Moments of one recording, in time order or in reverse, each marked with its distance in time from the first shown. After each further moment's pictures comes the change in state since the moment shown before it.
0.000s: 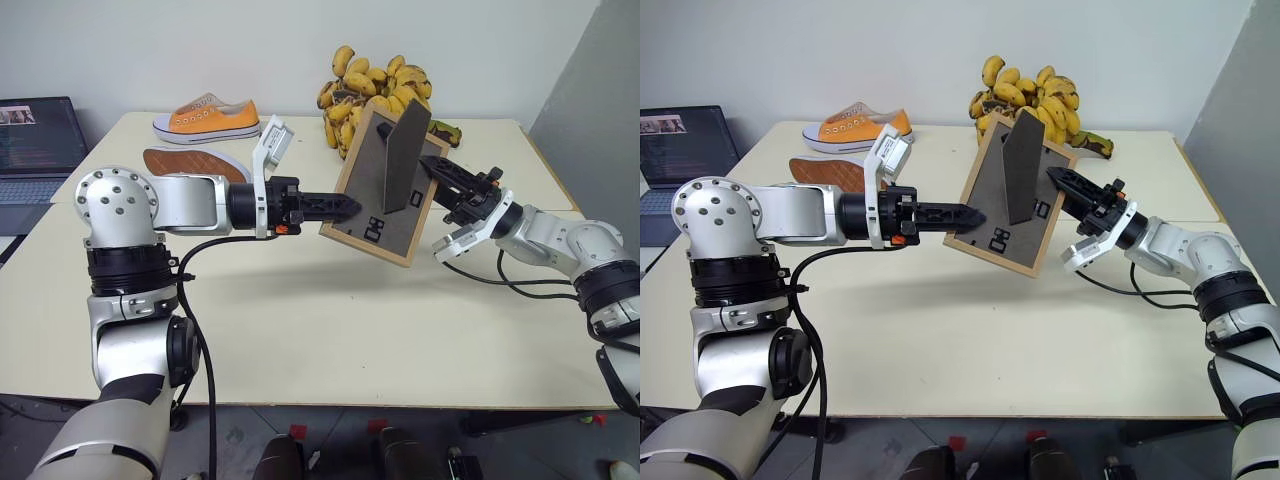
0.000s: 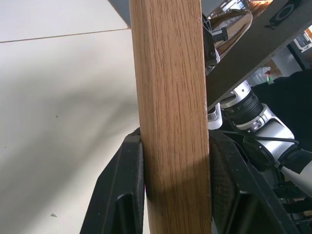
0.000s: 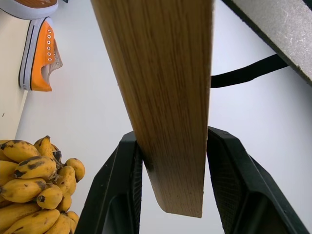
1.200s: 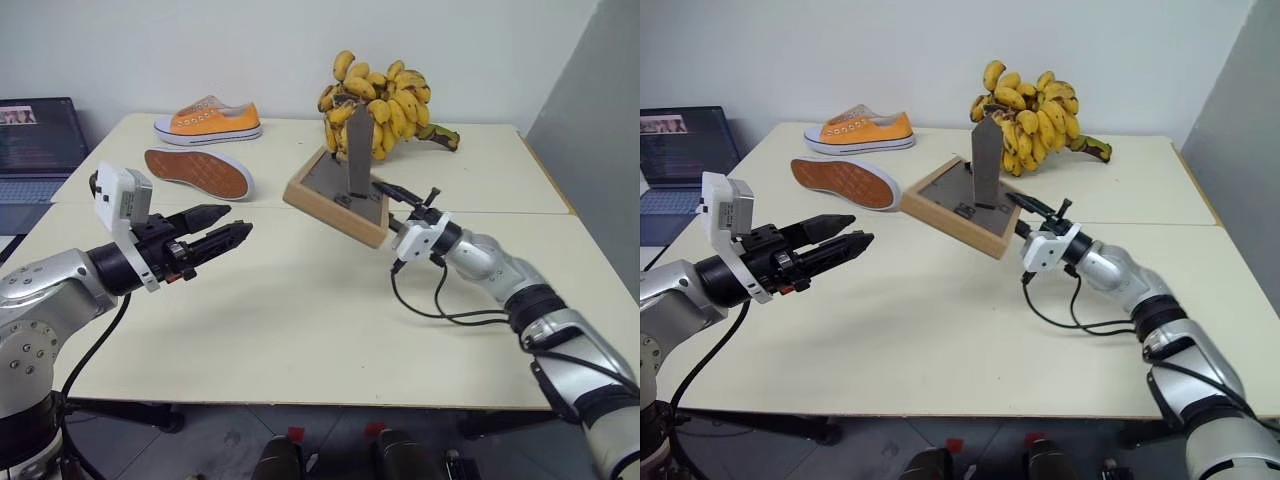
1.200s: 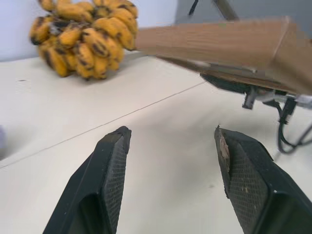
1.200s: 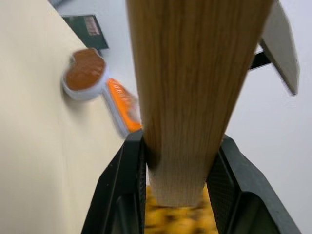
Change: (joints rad) left arm 0.772 0.321 0.267 -0.669 0.369 -0.659 -0.378; right arm 0.100 0.357 -0.021 0.086 0.970 0.045 0.968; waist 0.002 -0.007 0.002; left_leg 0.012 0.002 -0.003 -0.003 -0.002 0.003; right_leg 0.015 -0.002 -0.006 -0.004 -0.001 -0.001
